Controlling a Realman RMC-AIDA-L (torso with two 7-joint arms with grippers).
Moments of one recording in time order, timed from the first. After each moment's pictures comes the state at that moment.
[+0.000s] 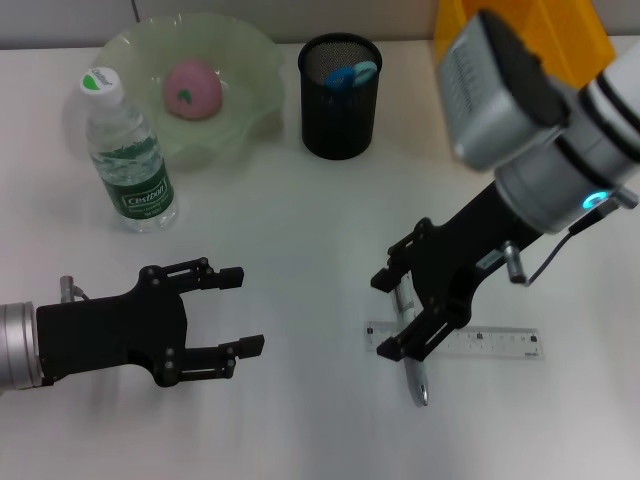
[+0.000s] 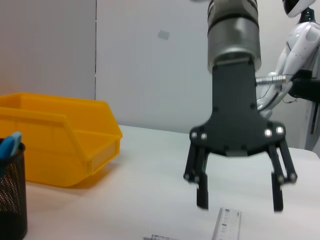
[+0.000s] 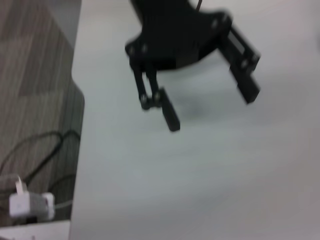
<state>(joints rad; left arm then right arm) -0.43 -2.06 0.59 0.46 2.10 1.70 -0.89 0.78 2.08 -1.36 -1.05 -2.27 -1.67 1.93</state>
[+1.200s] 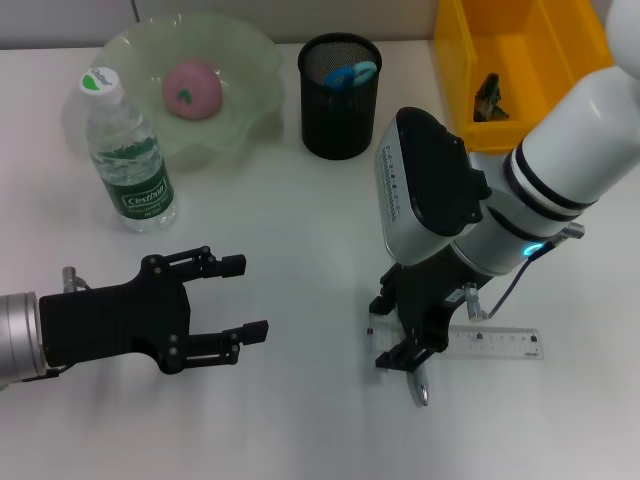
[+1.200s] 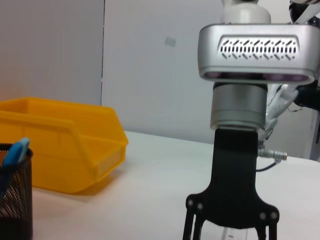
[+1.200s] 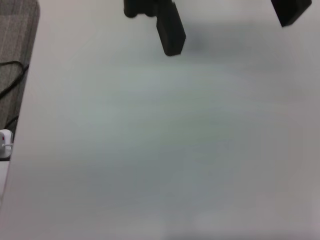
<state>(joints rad) -0.44 -2.06 0.58 0.45 2.09 1.70 -0.92 0.78 2.09 -1.67 -0.97 -2.31 -1.39 1.95</state>
